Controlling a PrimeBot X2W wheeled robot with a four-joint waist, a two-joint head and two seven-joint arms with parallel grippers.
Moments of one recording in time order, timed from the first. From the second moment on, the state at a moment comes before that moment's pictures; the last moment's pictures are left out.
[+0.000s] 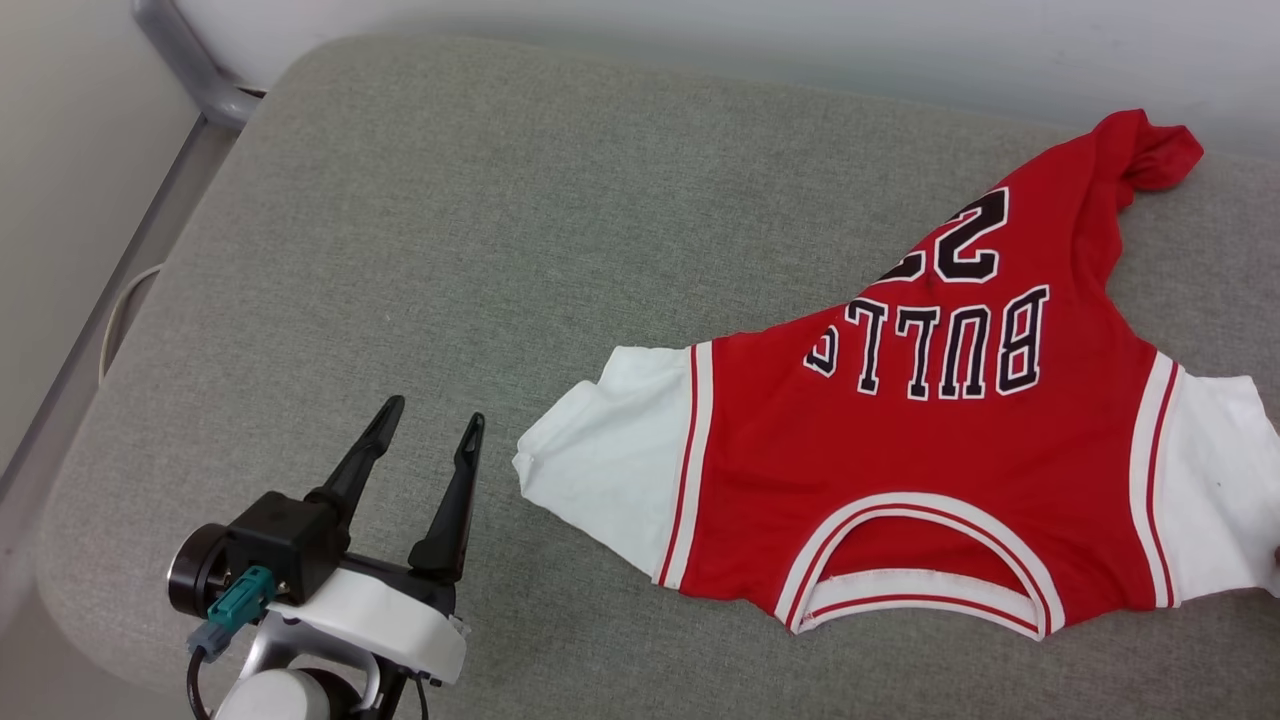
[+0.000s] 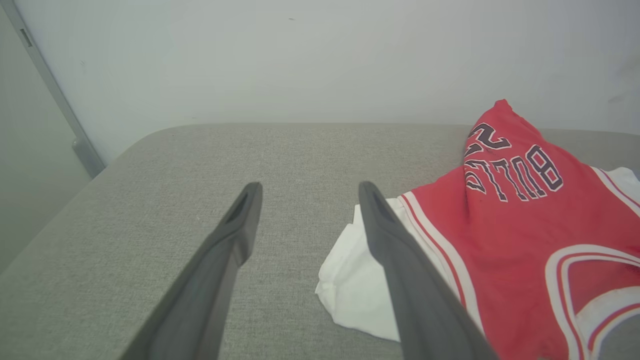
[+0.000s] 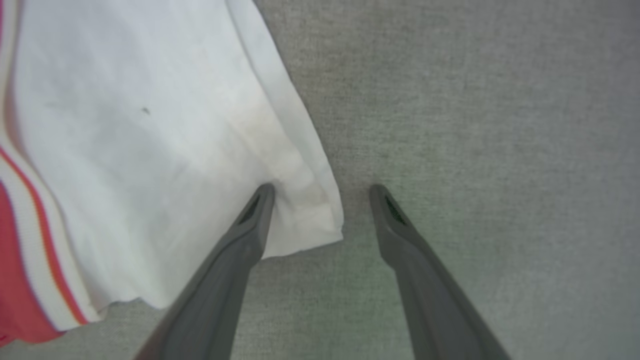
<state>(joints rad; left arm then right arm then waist) -0.09 0.31 -0.26 -0.08 -0.36 -0.01 -0.13 -0.27 -0.34 -0.35 0.24 0.13 0.13 1.03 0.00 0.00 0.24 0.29</state>
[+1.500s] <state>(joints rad) -0.17 0.52 -0.29 -0.08 -0.50 0.04 0.61 -0.12 -0.30 -0.22 -0.13 0.25 0.13 1.03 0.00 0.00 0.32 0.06</state>
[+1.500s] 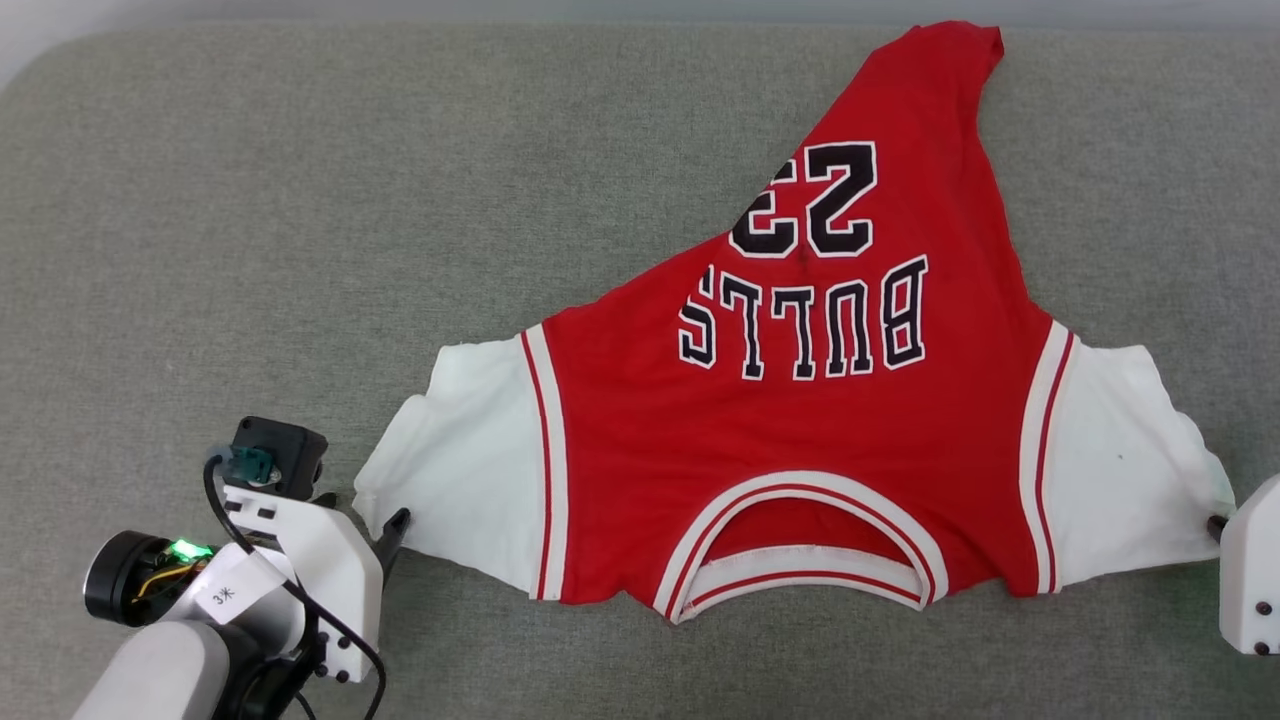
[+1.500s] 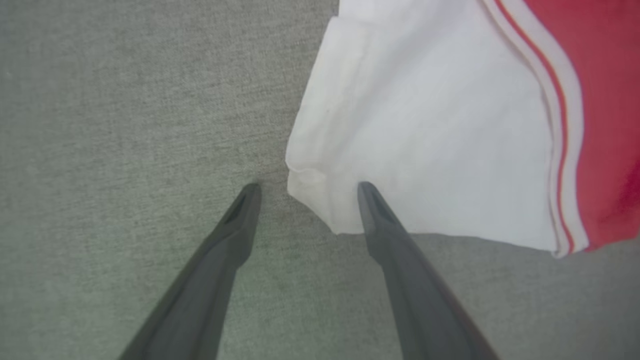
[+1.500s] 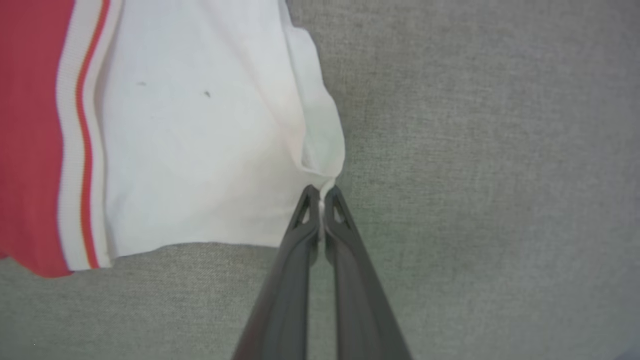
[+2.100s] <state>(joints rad) -0.18 0.50 -0.31 -0.05 -0.57 0.02 0.68 -0.12 -0.30 -0.21 -0.16 0.22 0.13 1.02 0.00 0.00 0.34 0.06</state>
